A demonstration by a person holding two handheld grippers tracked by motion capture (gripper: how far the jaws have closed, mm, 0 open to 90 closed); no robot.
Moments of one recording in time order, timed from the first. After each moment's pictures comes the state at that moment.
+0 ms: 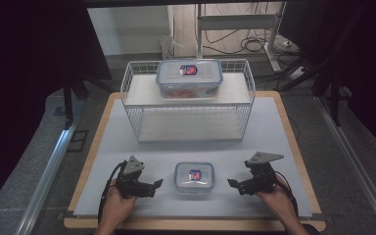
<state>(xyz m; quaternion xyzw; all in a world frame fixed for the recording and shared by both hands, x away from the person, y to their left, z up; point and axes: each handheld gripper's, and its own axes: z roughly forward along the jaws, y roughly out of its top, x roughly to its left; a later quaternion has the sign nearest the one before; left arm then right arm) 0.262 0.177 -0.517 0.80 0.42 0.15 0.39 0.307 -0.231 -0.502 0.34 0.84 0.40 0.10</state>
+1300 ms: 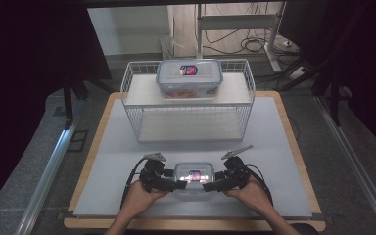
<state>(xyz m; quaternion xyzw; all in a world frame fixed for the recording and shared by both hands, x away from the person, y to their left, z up) 0.297 0.126 -0.523 0.81 0.39 -0.08 0.43 0.323 -0.166 -0.509 0.34 0.85 0.39 -0.12</state>
